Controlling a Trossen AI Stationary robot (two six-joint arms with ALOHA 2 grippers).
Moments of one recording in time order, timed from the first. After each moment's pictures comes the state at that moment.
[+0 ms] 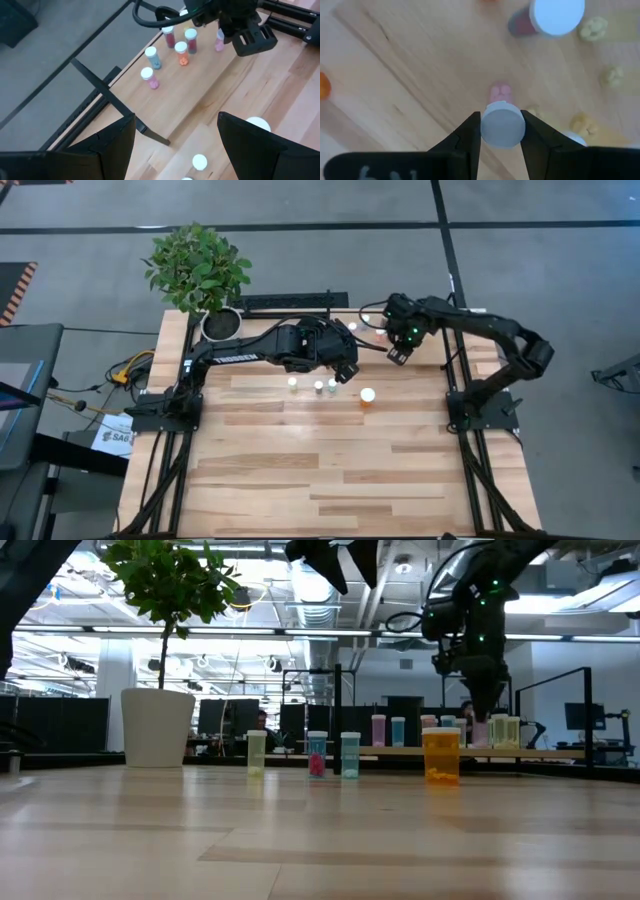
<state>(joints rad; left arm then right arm) 0.01 2.09 2.36 -1.25 -0.61 -0.46 -0.67 1.50 1.10 -1.03 0.08 -0.03</state>
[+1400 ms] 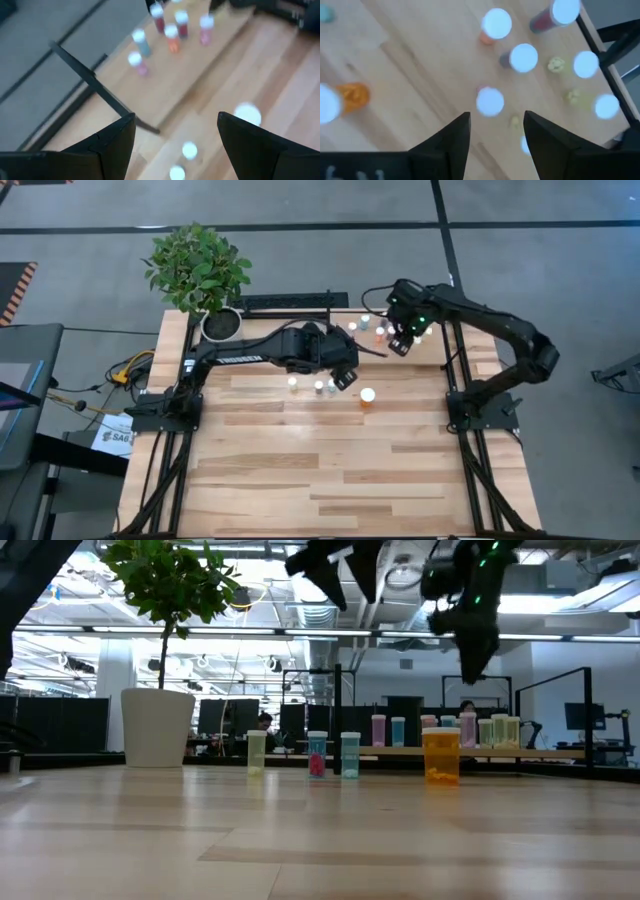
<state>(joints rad) 0.02 2.09 2.32 -1.25 -0.54 -0.49 -0.67 1.47 1.27 -1.13 0.08 -0.06</state>
